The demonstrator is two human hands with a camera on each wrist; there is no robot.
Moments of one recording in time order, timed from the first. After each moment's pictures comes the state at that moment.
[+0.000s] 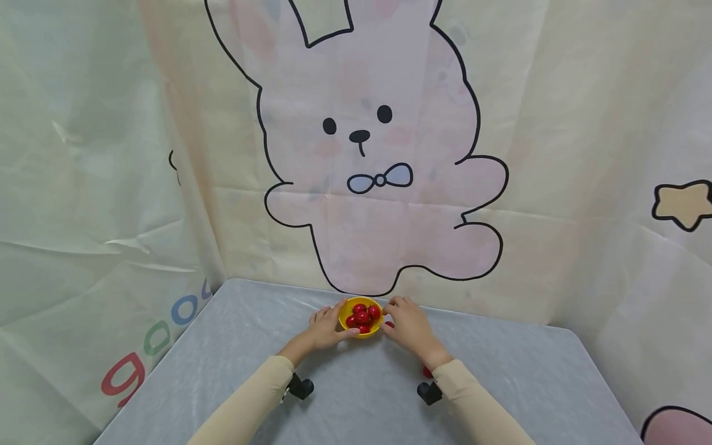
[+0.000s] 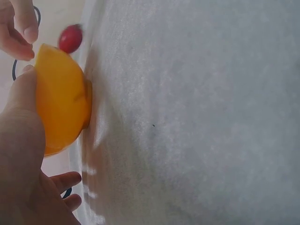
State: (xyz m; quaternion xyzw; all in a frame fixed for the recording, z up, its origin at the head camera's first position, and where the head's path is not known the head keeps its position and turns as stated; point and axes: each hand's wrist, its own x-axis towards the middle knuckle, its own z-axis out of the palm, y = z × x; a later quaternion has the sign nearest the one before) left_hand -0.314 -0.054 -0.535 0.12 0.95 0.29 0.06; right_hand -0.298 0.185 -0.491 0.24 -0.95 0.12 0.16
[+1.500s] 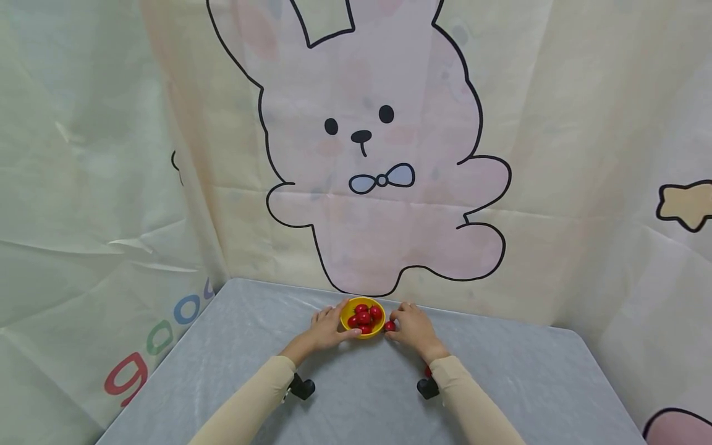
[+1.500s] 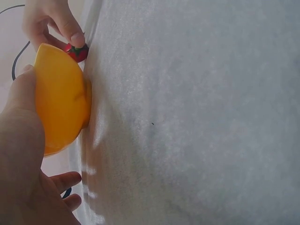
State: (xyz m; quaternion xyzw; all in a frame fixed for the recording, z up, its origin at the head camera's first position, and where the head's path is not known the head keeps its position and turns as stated) left_hand -0.313 -0.055 -0.534 0.12 0.95 0.29 0.06; right_hand -0.323 0.195 -0.521 0.20 -0.97 0.11 0.08
